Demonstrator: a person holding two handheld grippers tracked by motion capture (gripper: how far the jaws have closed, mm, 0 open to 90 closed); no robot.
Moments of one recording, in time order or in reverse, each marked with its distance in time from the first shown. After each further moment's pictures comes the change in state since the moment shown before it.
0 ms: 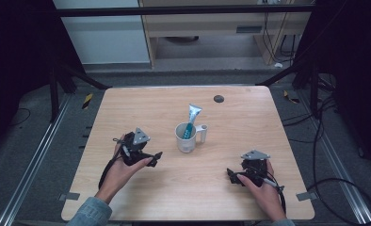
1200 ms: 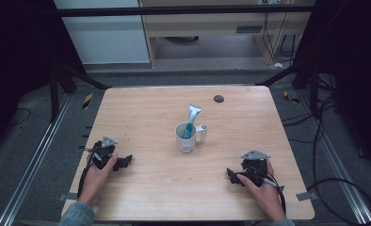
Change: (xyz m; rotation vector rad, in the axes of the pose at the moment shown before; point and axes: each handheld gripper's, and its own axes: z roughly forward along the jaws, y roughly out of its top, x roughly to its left) left arm 0.083 -0.096 0.008 0.051 0.116 -0.258; right arm 0.000 0.000 0.000 0.000 0.000 0.000
